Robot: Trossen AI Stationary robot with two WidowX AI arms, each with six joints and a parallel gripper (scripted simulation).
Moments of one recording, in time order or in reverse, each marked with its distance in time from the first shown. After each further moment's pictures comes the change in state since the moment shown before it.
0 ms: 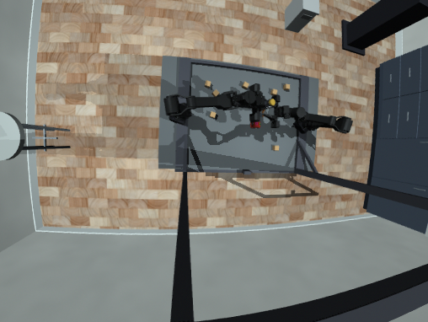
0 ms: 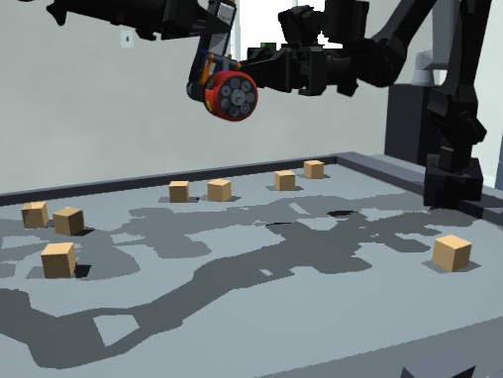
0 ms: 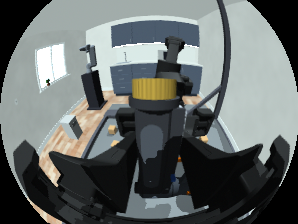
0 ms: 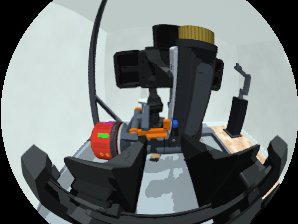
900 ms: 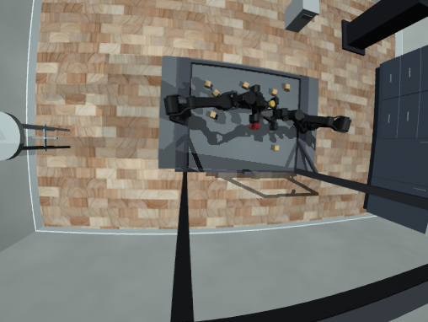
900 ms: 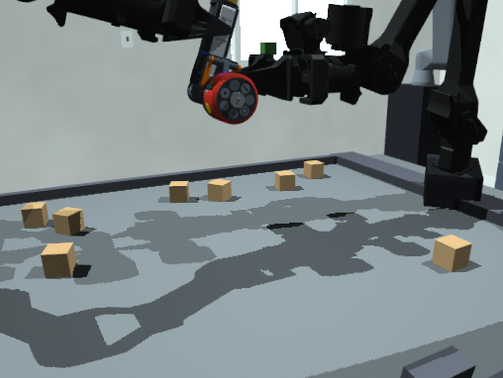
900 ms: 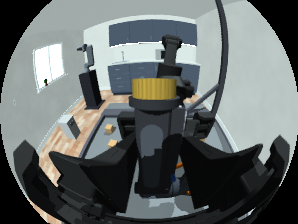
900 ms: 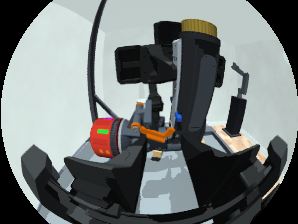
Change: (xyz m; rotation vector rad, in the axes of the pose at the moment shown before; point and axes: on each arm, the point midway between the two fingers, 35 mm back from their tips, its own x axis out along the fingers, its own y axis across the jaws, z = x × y) left arm 0.001 -0.006 -0.003 0.000 0.009 -0.022; right arm 0.004 0.010 -0.010 0.005 -0.007 -0.019
